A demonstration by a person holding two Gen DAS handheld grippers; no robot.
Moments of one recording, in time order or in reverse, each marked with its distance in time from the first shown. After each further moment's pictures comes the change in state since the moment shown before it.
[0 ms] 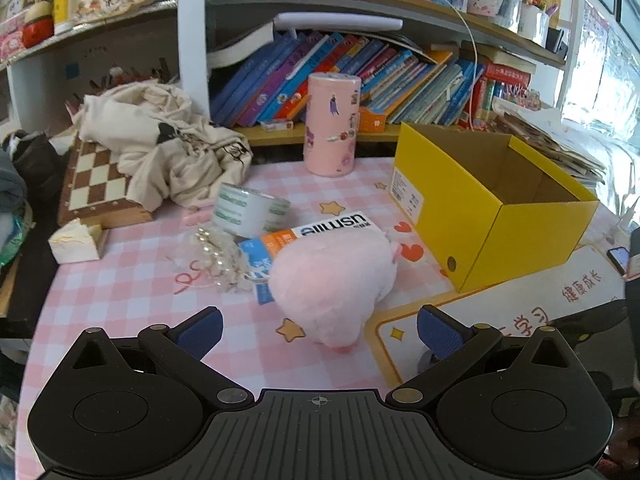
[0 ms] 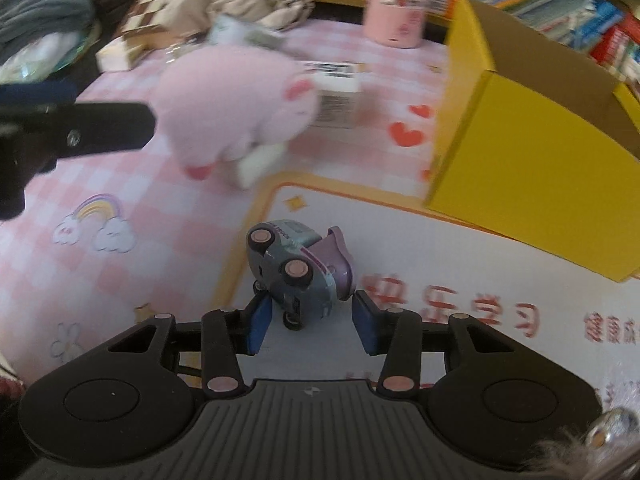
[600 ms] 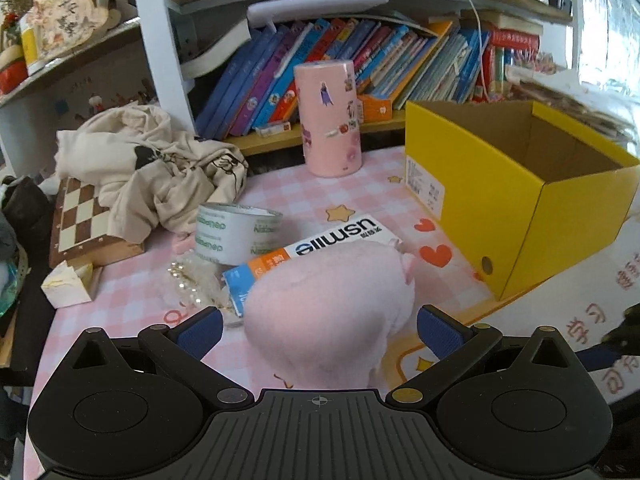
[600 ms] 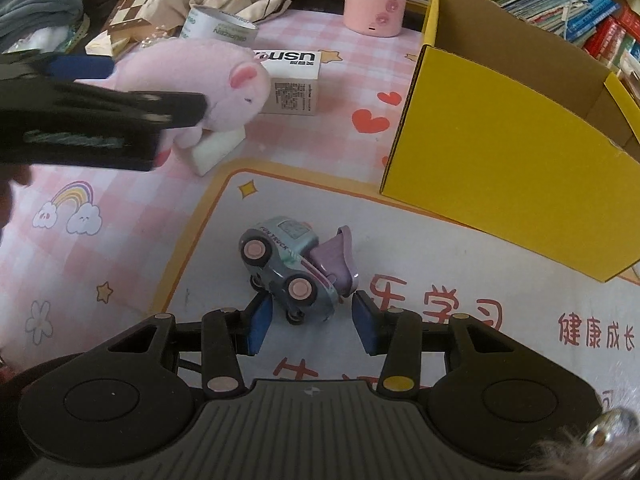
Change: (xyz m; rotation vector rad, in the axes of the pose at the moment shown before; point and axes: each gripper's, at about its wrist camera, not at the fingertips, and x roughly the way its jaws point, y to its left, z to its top) left arm 0.059 -0.029 0.010 0.133 -0.001 0.122; right arm 0.004 -0.031 -0.004 -0.037 0.026 0.019
